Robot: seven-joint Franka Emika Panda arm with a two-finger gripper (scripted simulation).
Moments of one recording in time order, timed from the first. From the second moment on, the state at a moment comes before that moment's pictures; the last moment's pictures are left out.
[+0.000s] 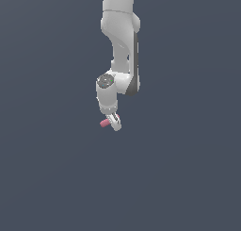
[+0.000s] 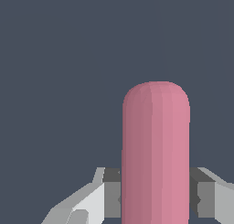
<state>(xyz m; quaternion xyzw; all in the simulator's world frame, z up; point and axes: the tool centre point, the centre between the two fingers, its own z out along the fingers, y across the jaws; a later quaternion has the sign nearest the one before) -0.089 -0.059 0.019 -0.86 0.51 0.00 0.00</state>
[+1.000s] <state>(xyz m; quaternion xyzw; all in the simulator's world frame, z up) 0.010 -0.065 0.021 -0.86 0.51 0.00 0.00</state>
